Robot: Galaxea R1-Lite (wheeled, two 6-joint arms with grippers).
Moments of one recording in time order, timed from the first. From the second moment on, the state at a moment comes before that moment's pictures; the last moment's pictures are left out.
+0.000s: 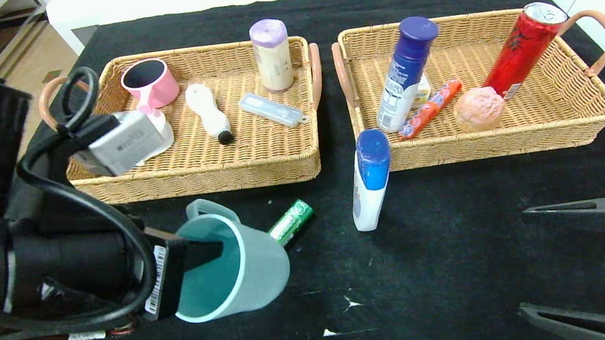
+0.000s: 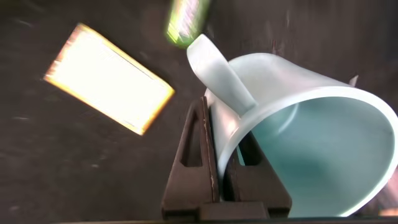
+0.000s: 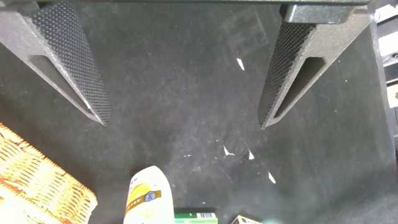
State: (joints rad) left arm -0.64 1.36 -1.20 0.47 0.09 -0.13; right arm 0.44 1.13 -0.53 -0.37 0.52 -0.29
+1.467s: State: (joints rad) left arm -0.37 1.71 -1.67 0.18 0.09 -0.10; right arm 0.43 1.14 -0.53 -0.37 0.52 -0.29
